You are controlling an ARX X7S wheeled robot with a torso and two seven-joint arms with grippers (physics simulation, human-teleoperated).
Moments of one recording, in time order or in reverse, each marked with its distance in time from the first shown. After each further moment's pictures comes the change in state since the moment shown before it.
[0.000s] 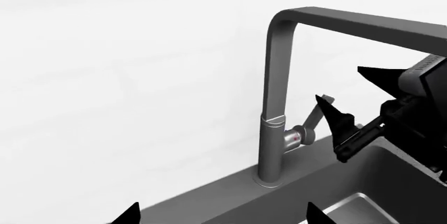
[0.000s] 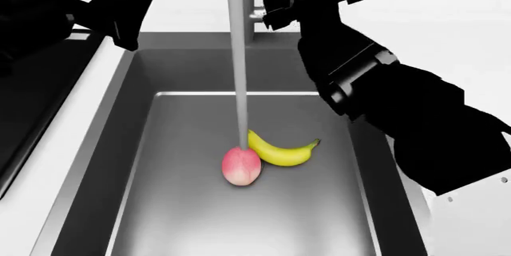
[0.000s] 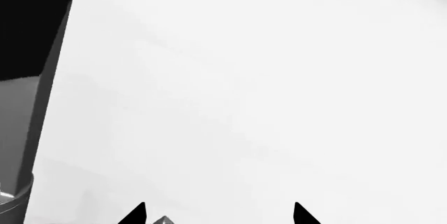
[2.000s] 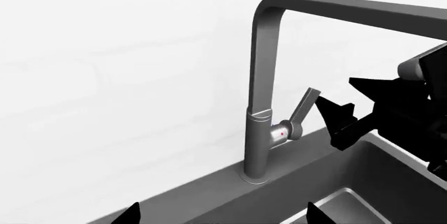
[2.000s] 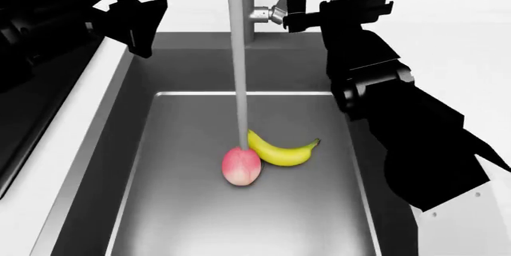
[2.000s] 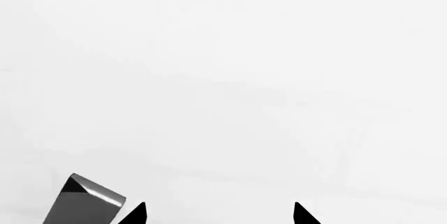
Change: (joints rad) left arm 0.027 0.035 0.017 -0.018 0.020 0.027 0.029; right arm -0.136 0.016 0.034 0.255 0.296 0.059 -0.299
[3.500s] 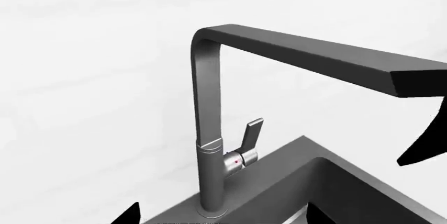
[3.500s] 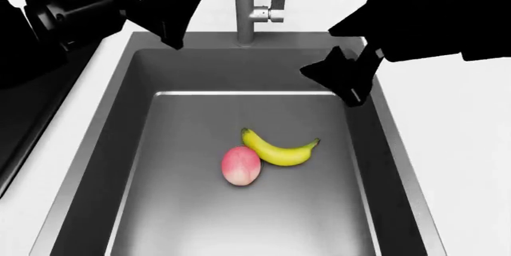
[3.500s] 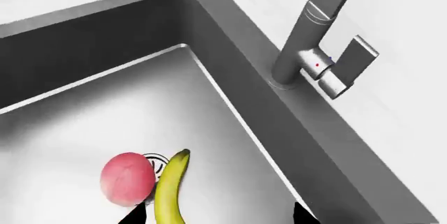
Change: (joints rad) left arm -0.040 0.113 0.034 -0.044 0.063 0.049 0.097; right arm 0.623 0.713 0.760 -1.176 -0.893 1.039 -0.574
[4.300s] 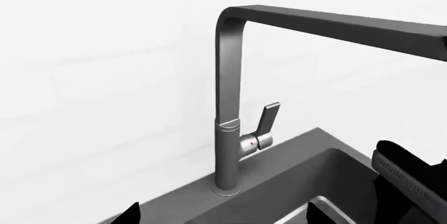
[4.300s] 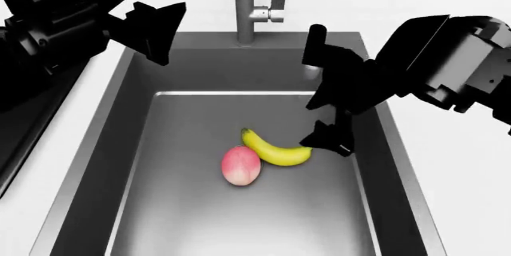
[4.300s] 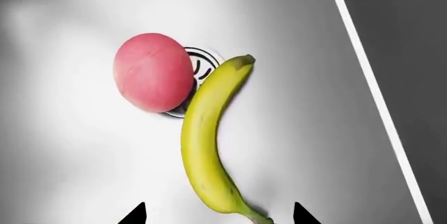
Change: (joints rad) left arm 0.104 -0.093 -0.054 0.111 -0.073 0.019 -0.100; right arm -0.367 -0.270 -0.112 0.433 -0.445 -0.208 -0.526
